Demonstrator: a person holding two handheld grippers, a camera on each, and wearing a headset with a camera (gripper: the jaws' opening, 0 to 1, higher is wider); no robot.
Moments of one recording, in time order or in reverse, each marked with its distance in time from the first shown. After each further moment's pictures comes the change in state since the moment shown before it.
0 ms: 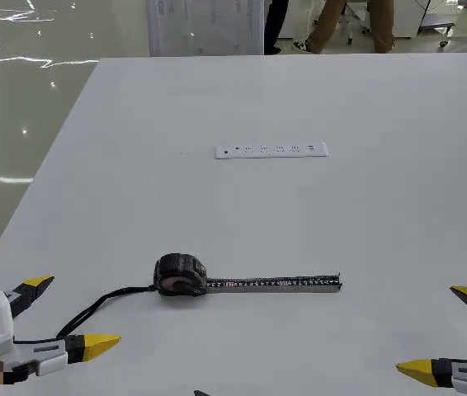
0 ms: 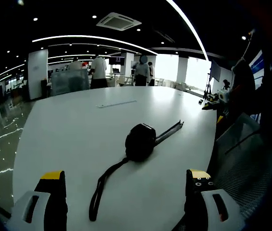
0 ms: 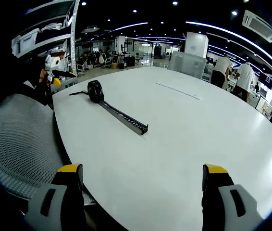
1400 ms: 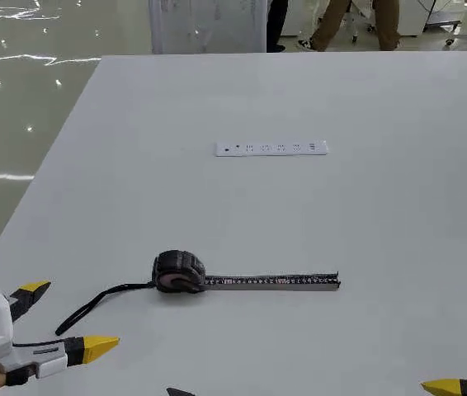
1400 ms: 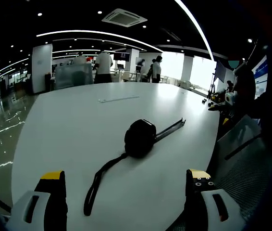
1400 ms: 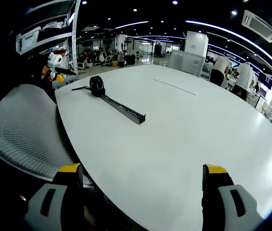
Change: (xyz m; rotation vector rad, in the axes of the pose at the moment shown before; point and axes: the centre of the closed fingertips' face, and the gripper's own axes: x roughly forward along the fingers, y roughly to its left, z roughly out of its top) left arm 0.004 -0.004 -0.006 -0.039 0.048 0.023; right arm -0.019 -0.006 -0.023 -0.025 0.022 0.008
